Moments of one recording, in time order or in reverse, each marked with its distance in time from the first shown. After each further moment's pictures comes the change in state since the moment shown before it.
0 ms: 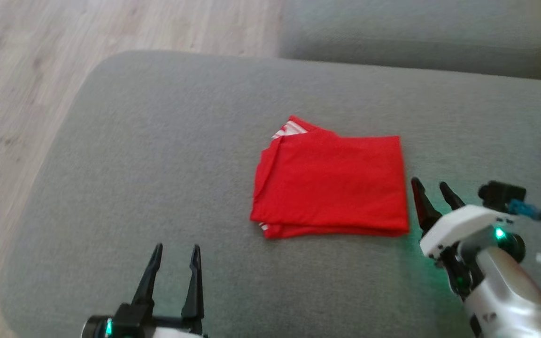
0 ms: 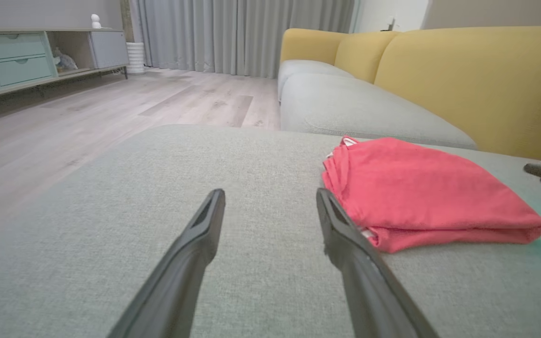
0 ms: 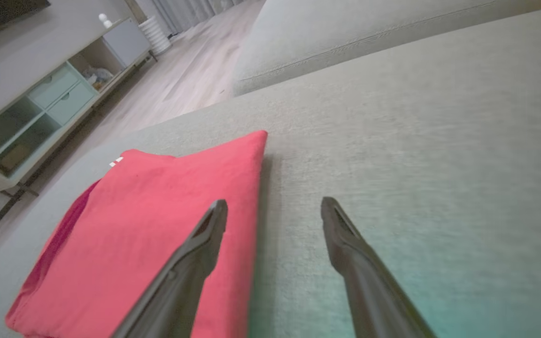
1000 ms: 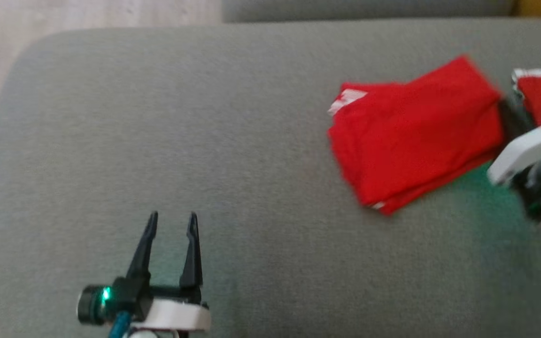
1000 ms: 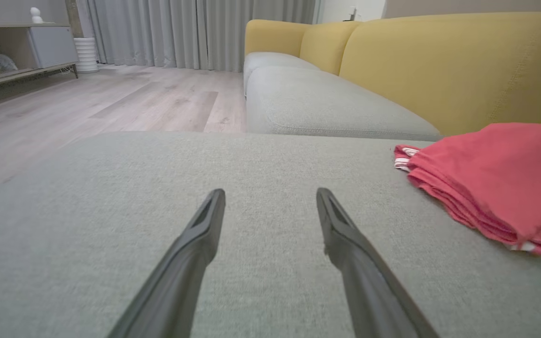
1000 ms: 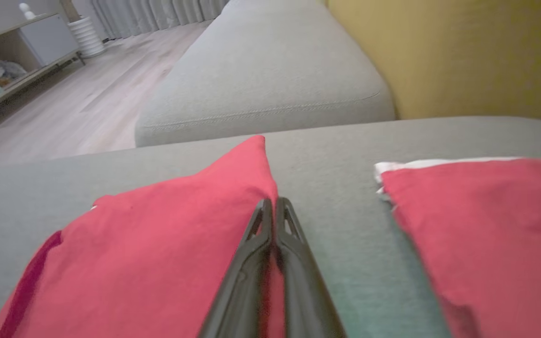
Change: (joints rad) left arm -0.076 -0.001 -0.003 -0.029 -0.008 0.029 0.000; right arm -0.304 -0.235 0.253 0.161 0.118 0.000 -0.065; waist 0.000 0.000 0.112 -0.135
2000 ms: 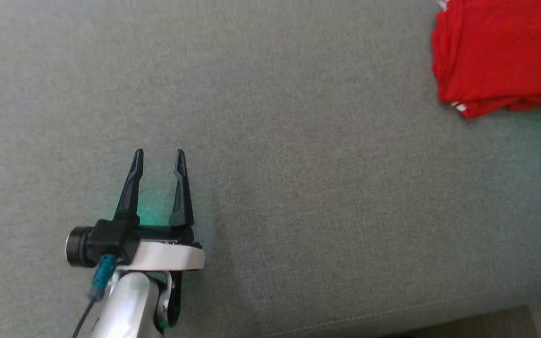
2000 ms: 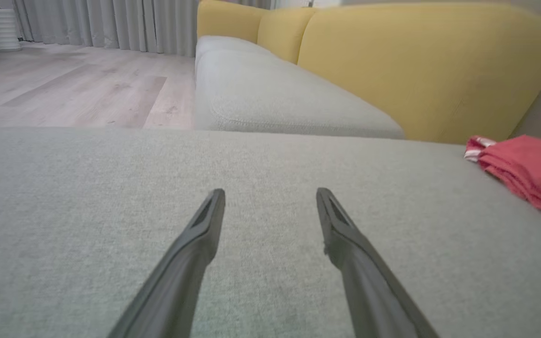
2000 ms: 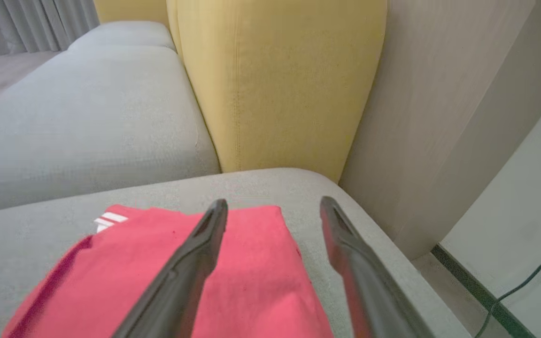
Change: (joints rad) left arm -0.227 -0.004 0.029 0.047 -0.022 -0.002 0.000; right arm -0.270 -0.182 -0.105 0.162 -0.067 0.000 -0.106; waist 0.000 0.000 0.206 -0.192
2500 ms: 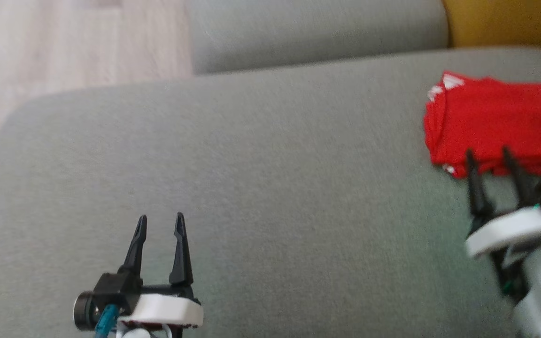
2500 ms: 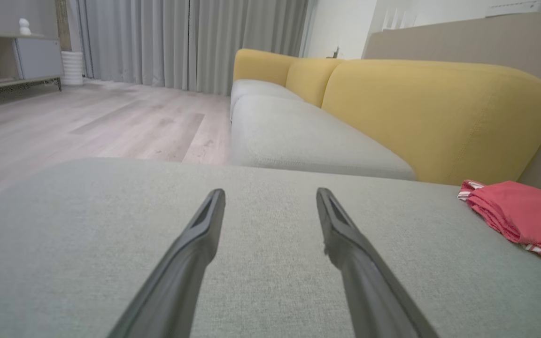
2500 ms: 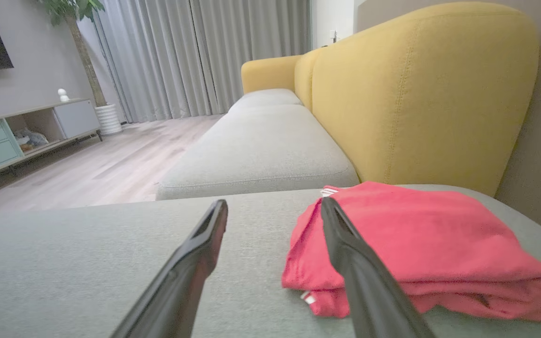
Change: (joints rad) left arm 0.176 0.000 0.000 0.033 -0.086 -0.006 0.000; right arm 0.678 0.263 -0.221 -0.620 -0.260 0.000 -0.002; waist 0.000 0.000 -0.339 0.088
